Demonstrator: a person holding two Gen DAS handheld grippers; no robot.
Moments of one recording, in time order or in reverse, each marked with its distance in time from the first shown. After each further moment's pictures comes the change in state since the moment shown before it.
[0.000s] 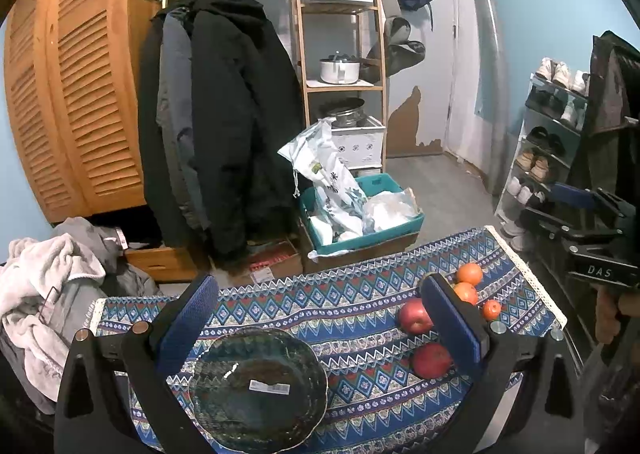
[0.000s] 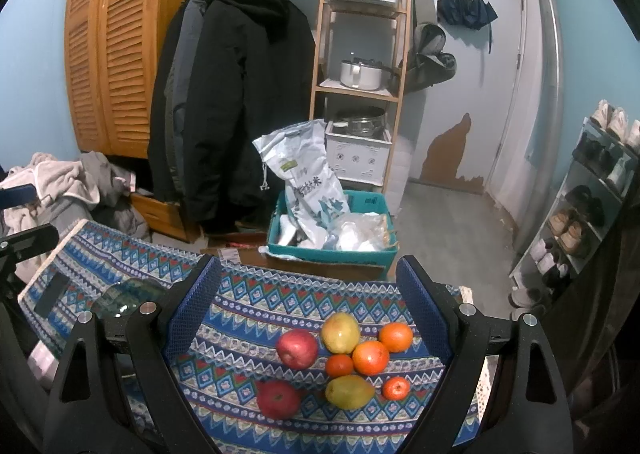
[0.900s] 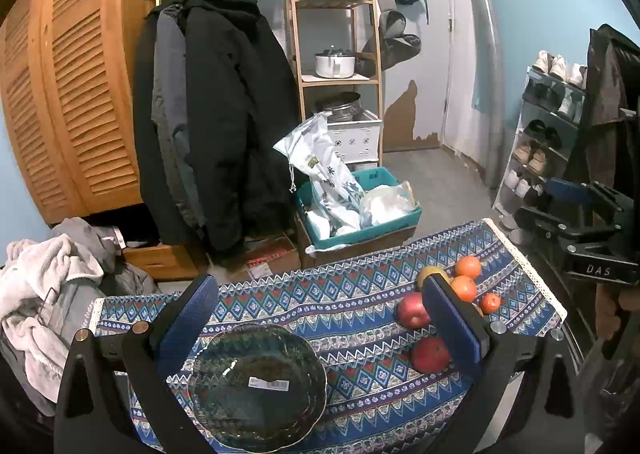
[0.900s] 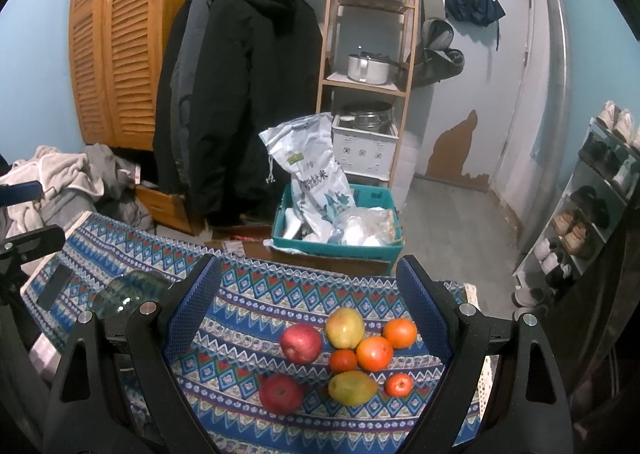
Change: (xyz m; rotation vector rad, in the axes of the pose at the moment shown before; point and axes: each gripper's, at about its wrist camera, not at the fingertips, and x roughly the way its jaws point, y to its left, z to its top) left arm 0.001 -0.005 -0.005 0.018 0.010 -0.008; right arm 0.002 0.004 -0.003 -0.016 0.024 0.019
